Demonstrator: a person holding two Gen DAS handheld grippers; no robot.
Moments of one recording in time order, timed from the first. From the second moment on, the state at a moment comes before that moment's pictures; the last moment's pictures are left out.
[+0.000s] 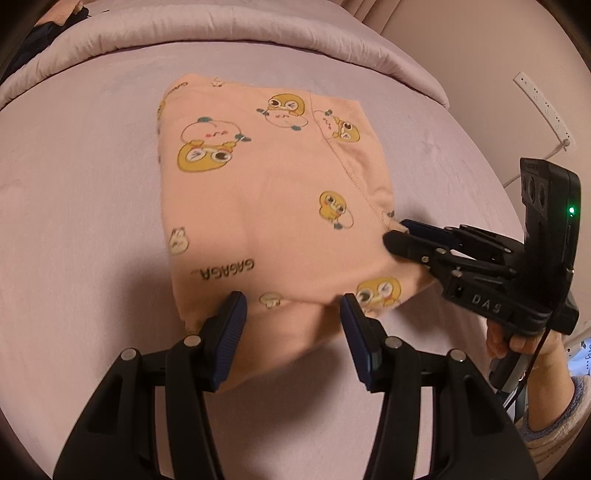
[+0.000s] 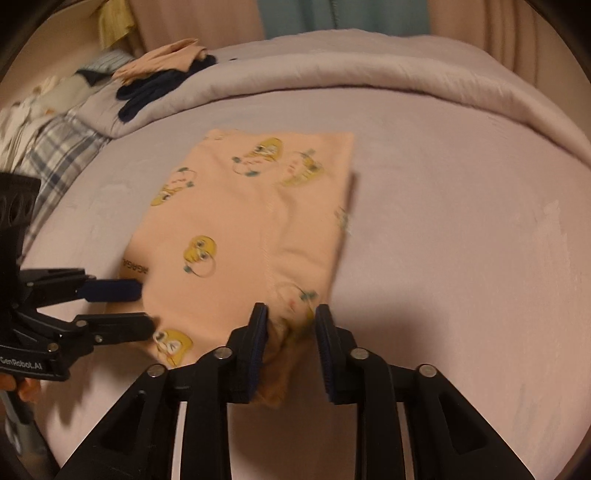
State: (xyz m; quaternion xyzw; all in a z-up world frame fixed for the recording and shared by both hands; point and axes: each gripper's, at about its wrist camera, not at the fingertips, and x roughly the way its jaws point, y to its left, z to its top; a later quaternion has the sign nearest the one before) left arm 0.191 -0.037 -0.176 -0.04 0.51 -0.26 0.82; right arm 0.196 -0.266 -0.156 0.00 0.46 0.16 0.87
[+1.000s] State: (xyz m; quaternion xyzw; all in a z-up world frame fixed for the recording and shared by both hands) left arm 0.224 -0.018 -0.176 -0.02 0.46 -0.18 0.87; right arm 0.204 -0.237 -0.155 0.06 0.44 0.21 0.87
